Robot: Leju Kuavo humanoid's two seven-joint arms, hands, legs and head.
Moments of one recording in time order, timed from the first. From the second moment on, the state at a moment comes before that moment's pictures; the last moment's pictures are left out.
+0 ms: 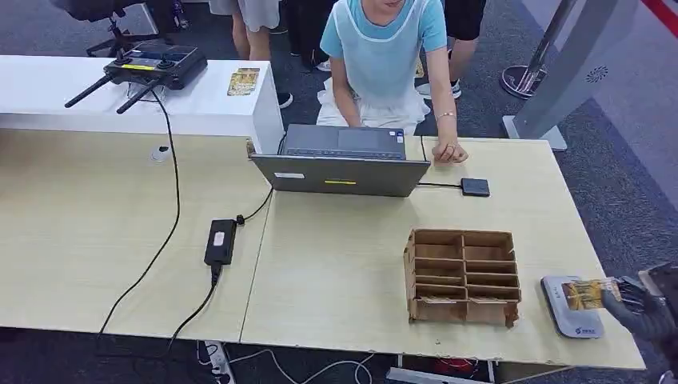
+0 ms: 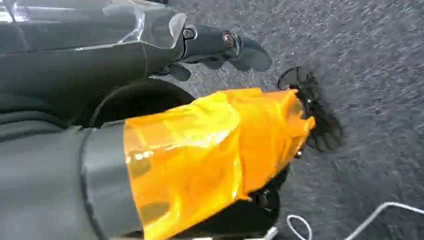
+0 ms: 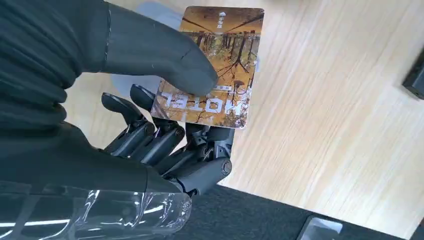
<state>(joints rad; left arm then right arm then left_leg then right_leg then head) -0.07 -0.26 1.08 -0.22 0.01 0.27 -0.02 0.10 -0.67 -0.27 -1.21 -0.11 0.33 -0.14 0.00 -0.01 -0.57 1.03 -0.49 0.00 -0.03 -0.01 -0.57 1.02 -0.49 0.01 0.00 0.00</state>
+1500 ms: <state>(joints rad) -0.07 -0.24 0.96 -0.22 -0.11 0.26 0.02 0.06 -0.65 -0.20 -1.15 0.00 0.28 -0.12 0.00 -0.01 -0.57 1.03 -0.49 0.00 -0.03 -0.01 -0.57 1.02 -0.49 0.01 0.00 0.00</state>
